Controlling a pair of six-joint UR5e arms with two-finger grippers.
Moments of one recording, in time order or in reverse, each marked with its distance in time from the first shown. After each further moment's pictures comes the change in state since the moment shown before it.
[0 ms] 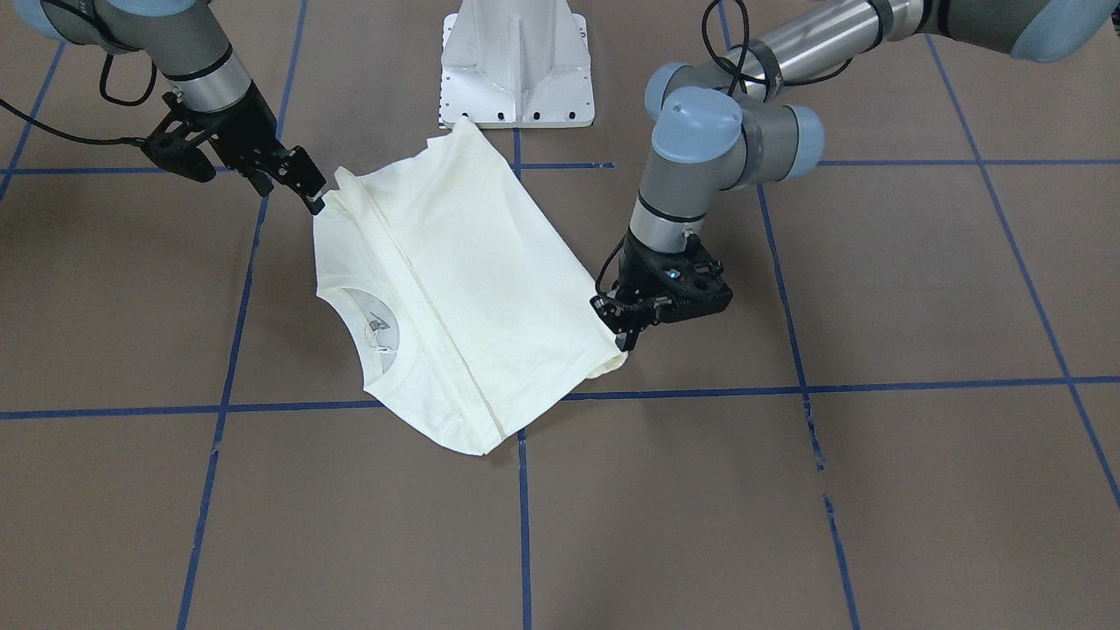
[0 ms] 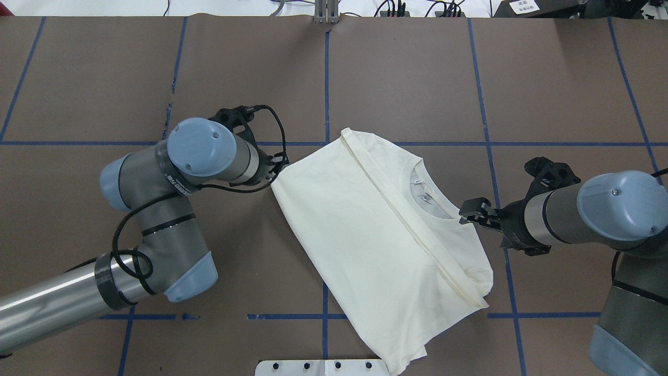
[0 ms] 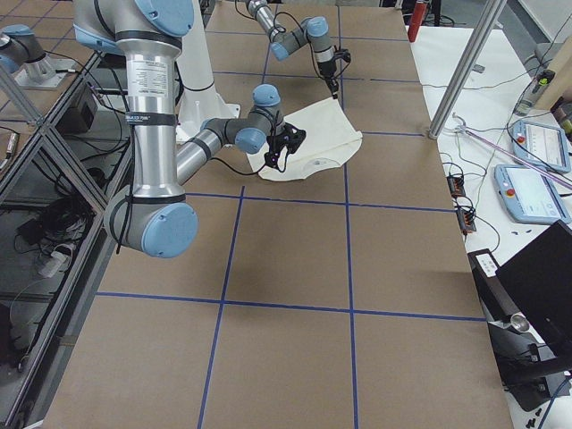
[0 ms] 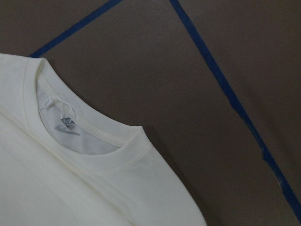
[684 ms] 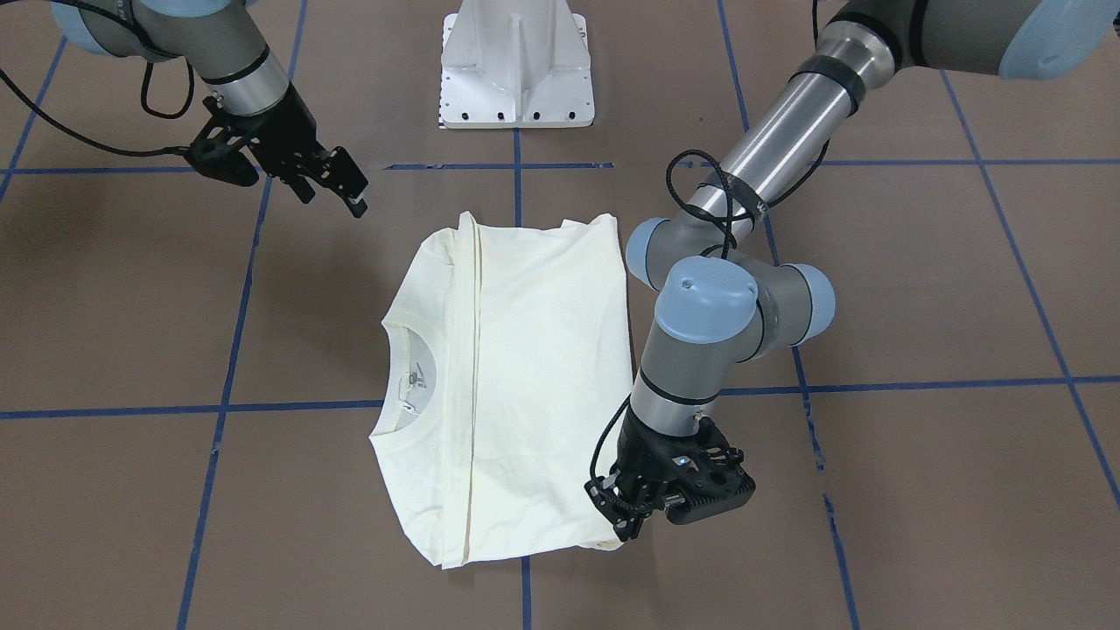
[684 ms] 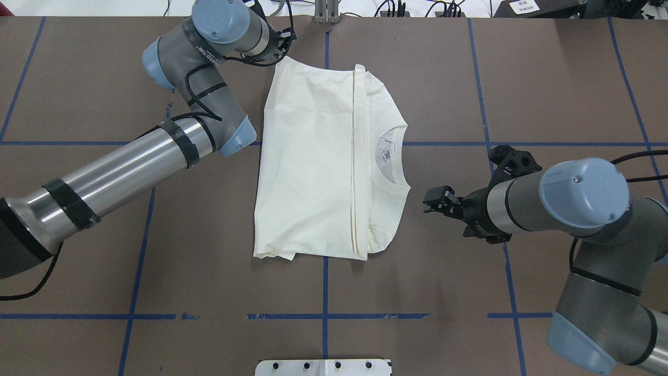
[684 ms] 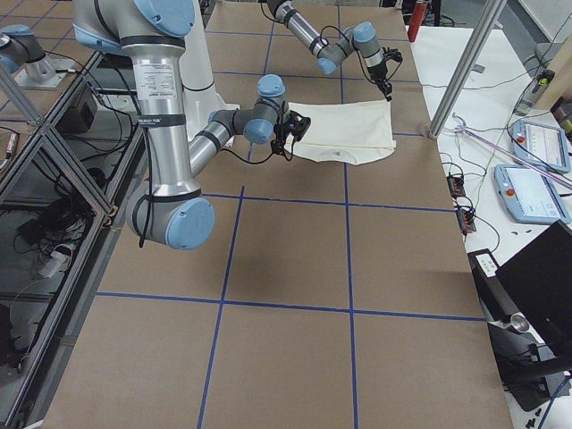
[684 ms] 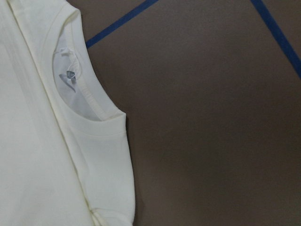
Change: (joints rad) left arm -0.148 -0.308 0.542 -0.347 -0.007 0.081; right arm -0.008 0.153 -0.064 0.001 0.001 0.007
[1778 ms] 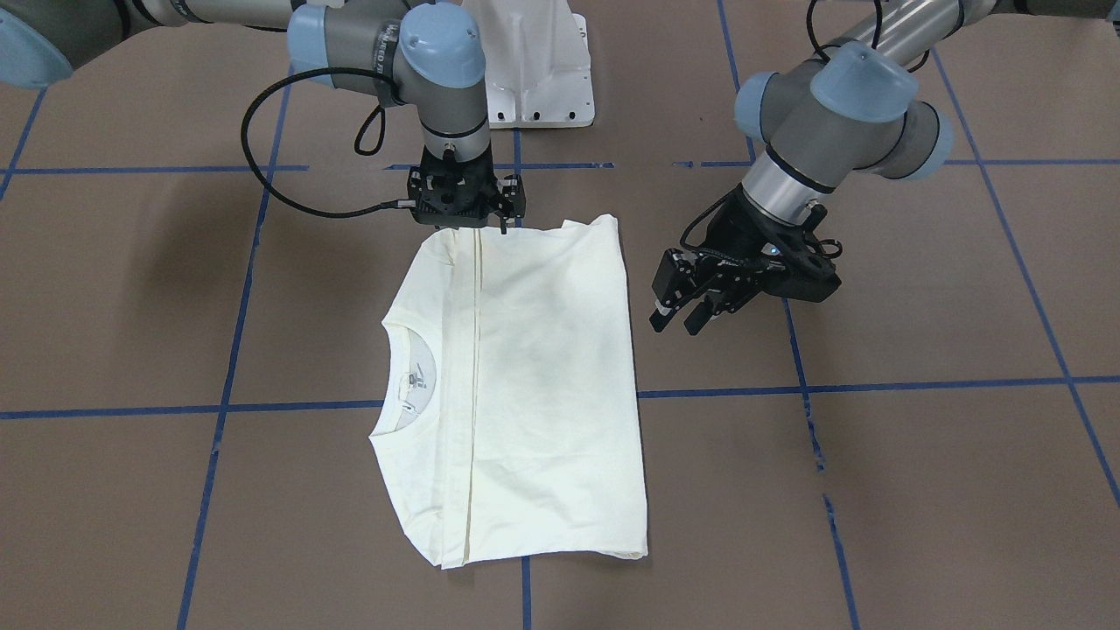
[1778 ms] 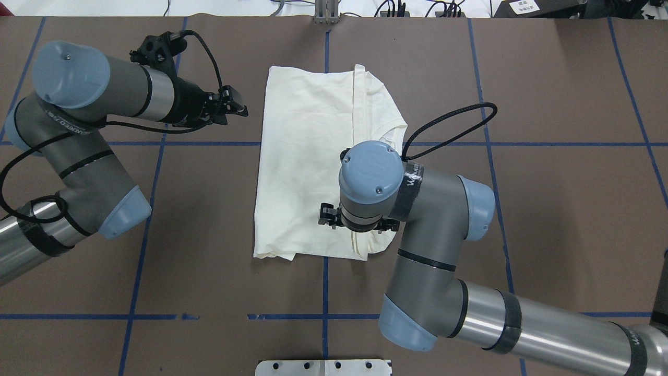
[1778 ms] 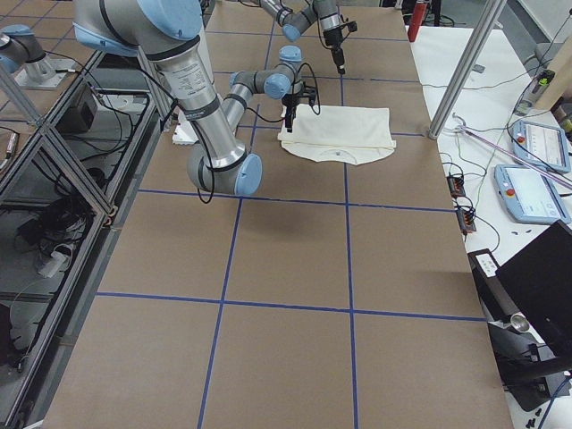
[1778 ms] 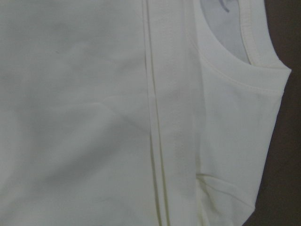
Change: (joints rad) left arm 0.027 0.523 -0.764 0.097 -0.215 0.002; right arm -0.100 0.530 -0.363 -0.457 -0.010 -0.433
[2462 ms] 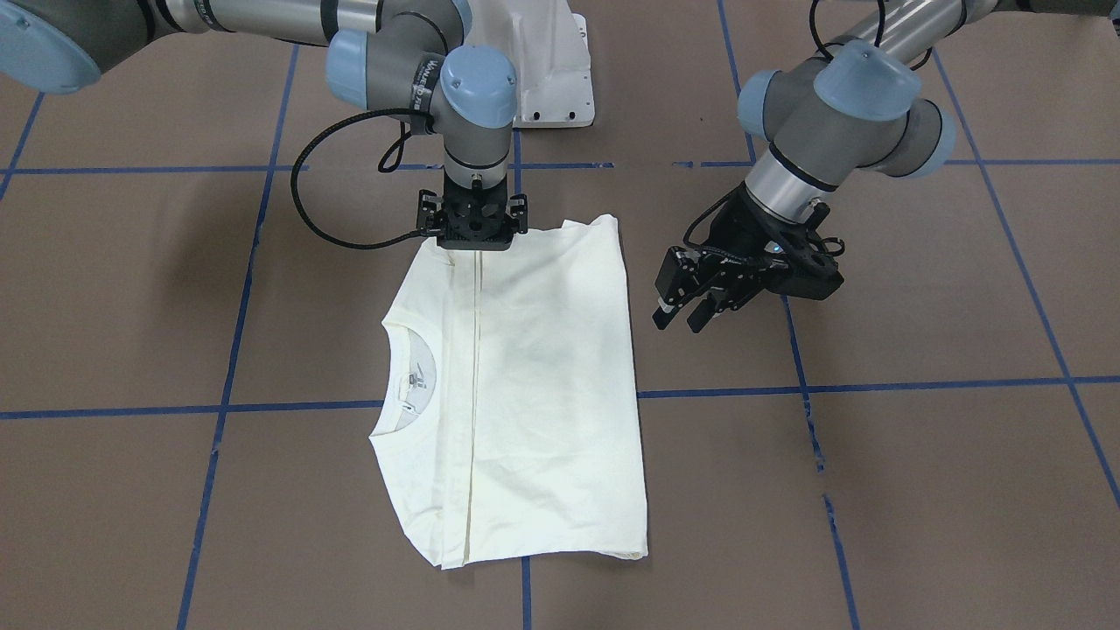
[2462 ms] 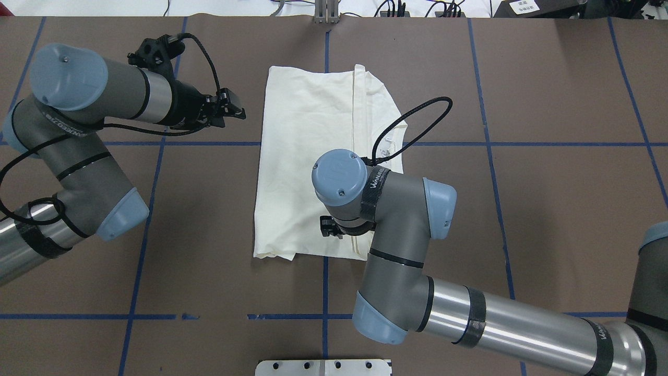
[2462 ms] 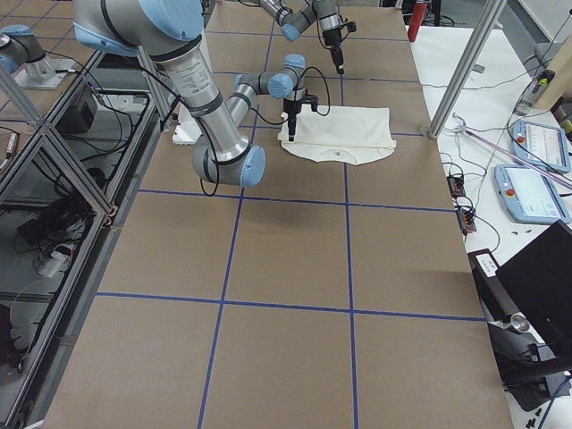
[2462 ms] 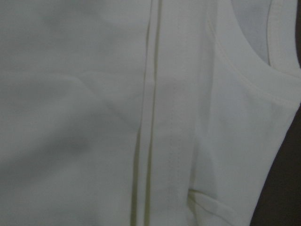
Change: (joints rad) left arm 0.002 0.006 0.001 0.001 -0.002 0.000; right arm -0.021 0.057 -0.120 -0.102 -0.026 -0.169
